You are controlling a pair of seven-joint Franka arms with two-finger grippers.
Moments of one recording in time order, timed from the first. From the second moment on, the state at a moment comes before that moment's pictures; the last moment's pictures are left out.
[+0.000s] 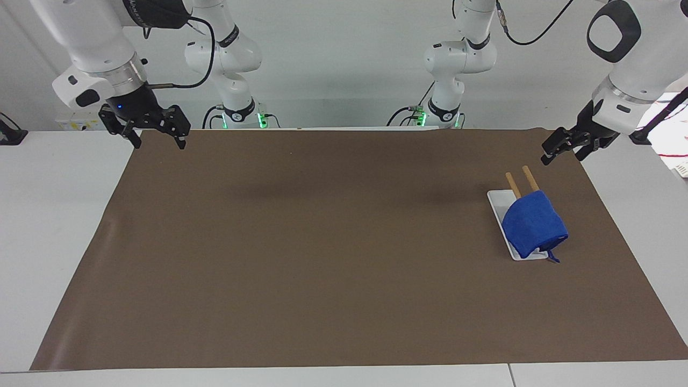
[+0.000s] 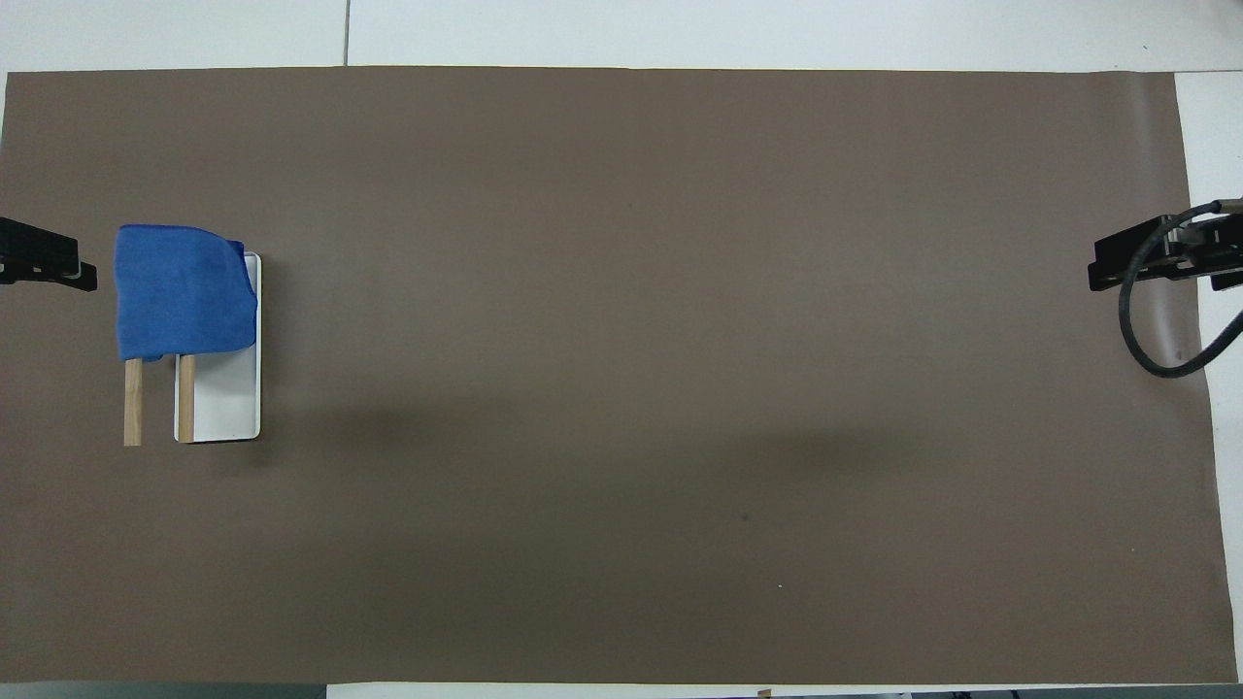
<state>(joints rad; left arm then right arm) -0.02 0.04 0.09 -1.58 -0.05 1.60 0.00 0.03 0.02 -0.03 -1.50 -0.02 1.49 0.04</state>
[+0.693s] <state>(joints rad) -0.04 0.04 0.08 -1.58 -0.03 1.59 0.00 0.03 0.02 -0.03 -1.50 -0.02 1.49 0.04</state>
